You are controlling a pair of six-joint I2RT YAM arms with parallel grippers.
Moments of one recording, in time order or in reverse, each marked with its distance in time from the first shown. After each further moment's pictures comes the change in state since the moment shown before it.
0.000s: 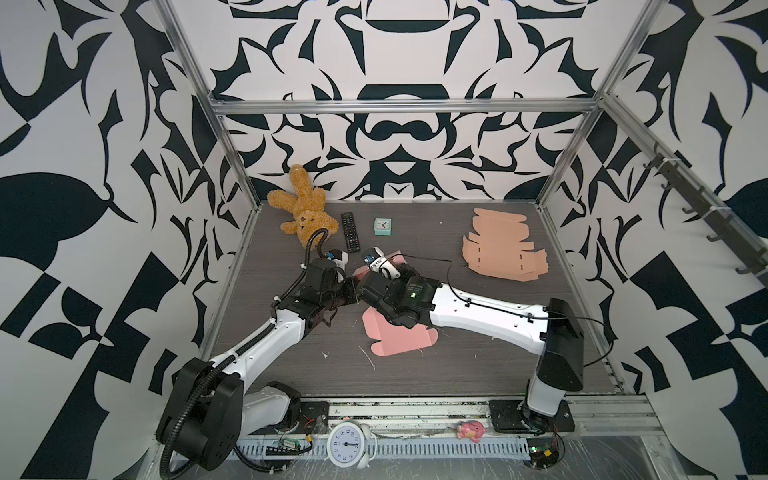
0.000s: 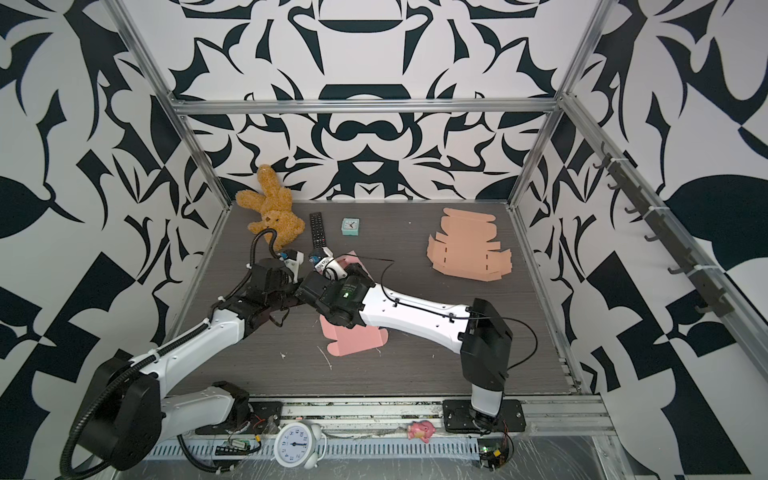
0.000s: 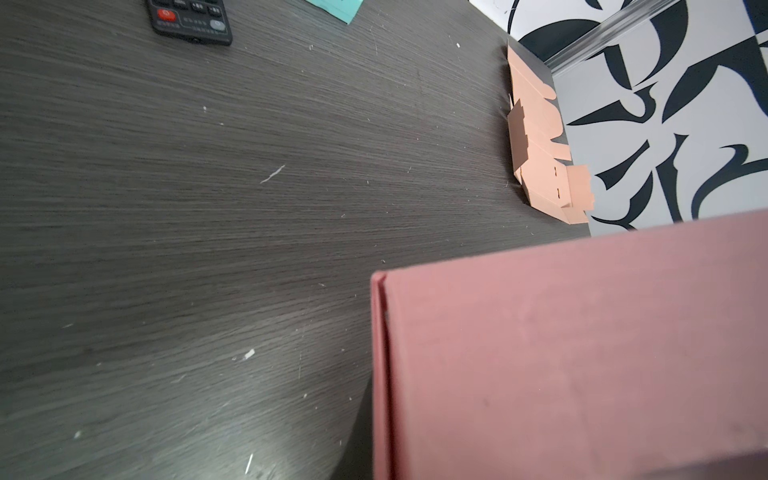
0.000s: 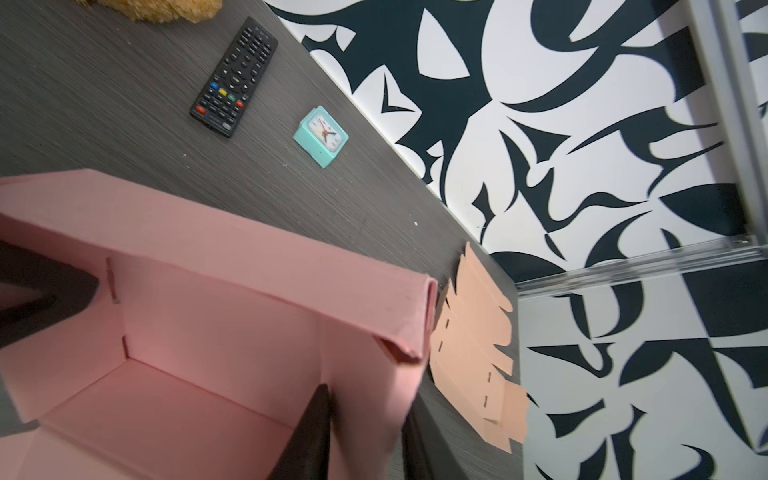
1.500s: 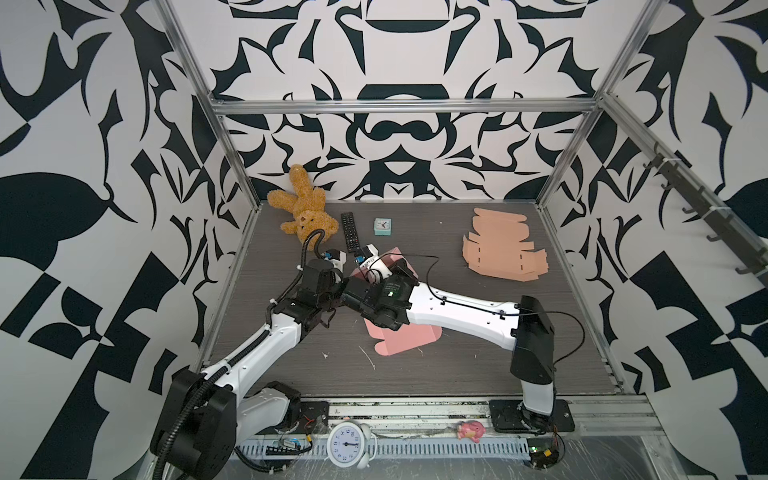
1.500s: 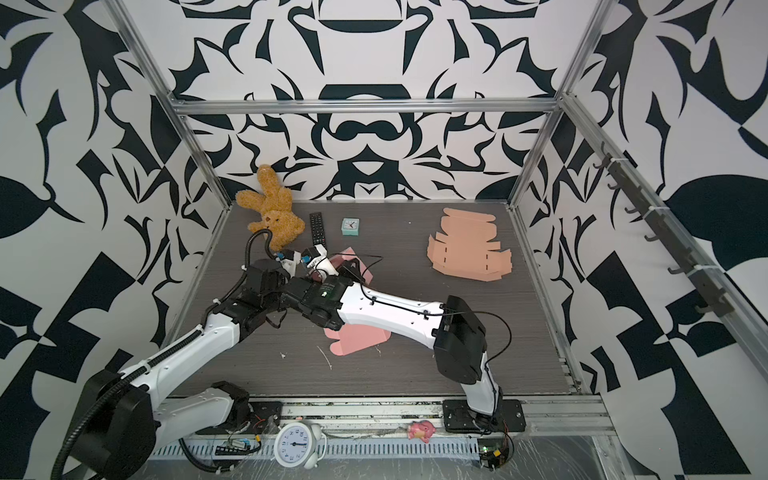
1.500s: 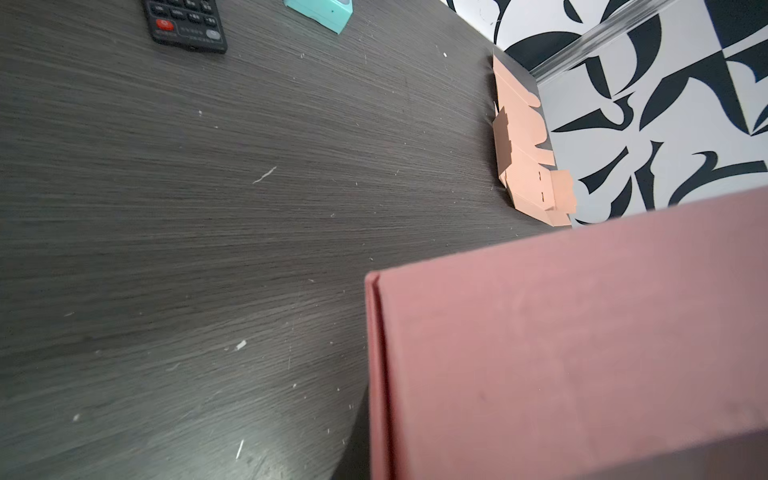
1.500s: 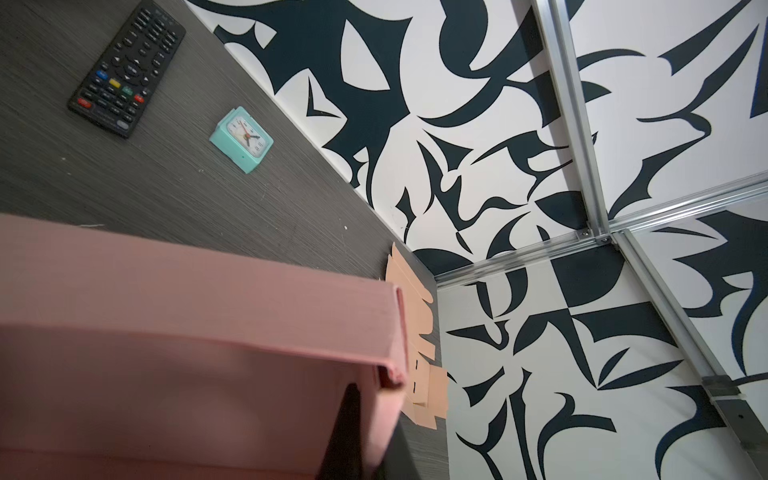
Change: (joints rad) left arm 0.001 -0.049 -0.004 -0.029 0.004 -0.018; right arm 0.027 0.150 0.172 -0.209 0.232 0.113
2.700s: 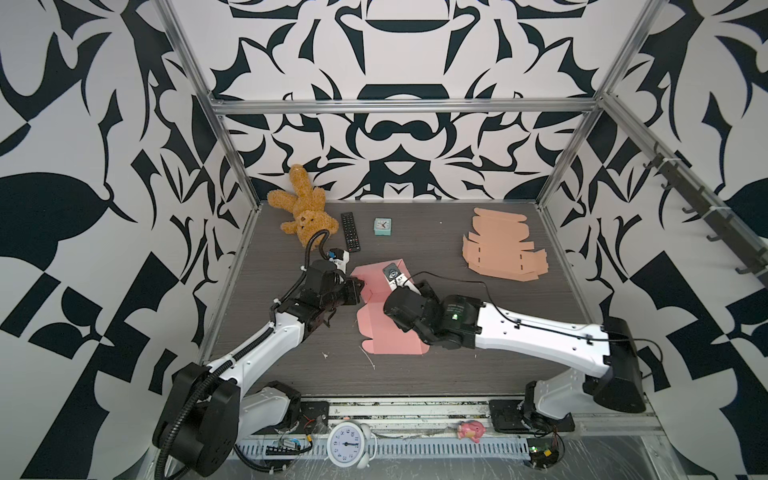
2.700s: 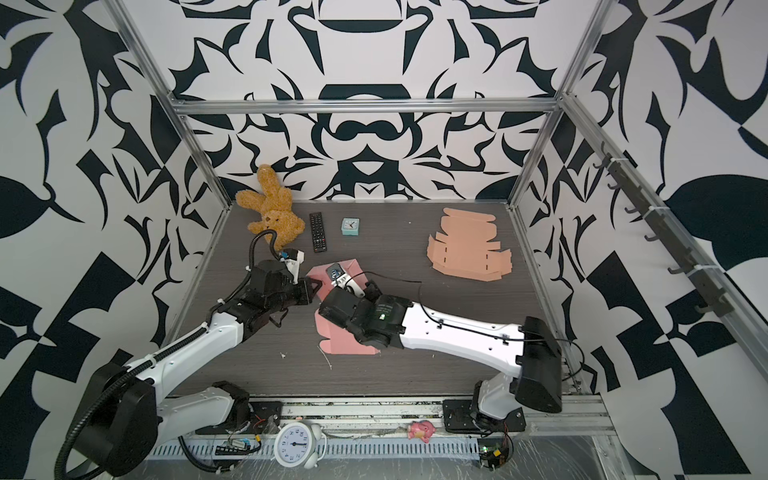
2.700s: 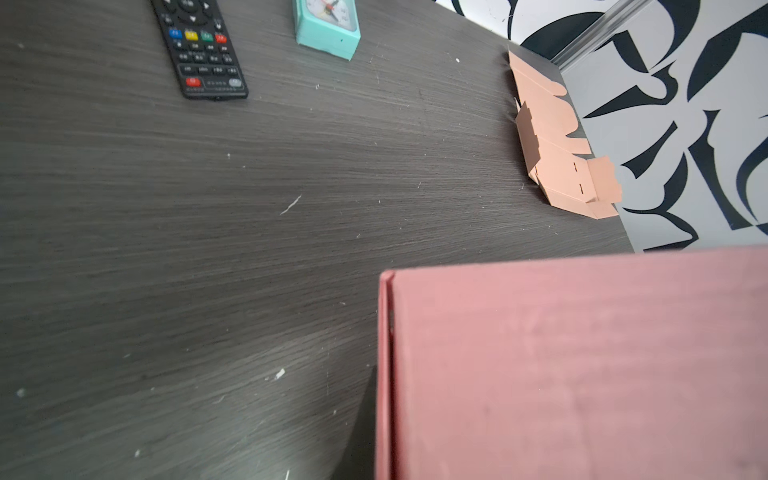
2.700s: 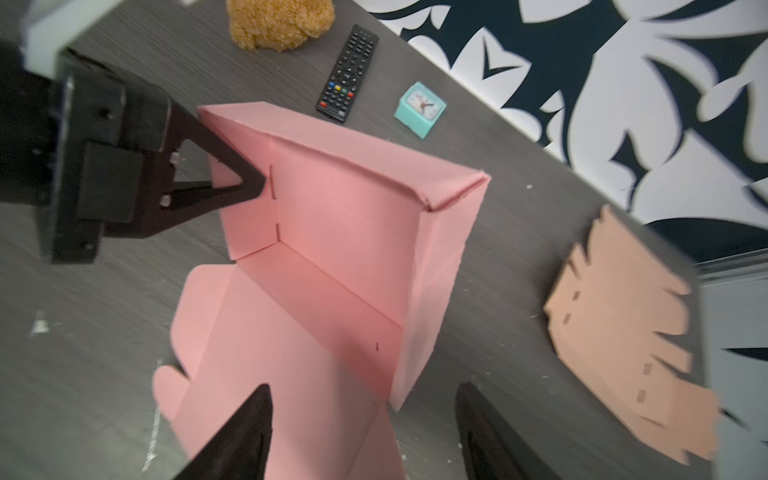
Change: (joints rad) left arm -0.026 0.032 -0.012 0.071 -0.092 0.155; right arm -0.022 -0.521 -0.519 0.352 -0.658 0.079
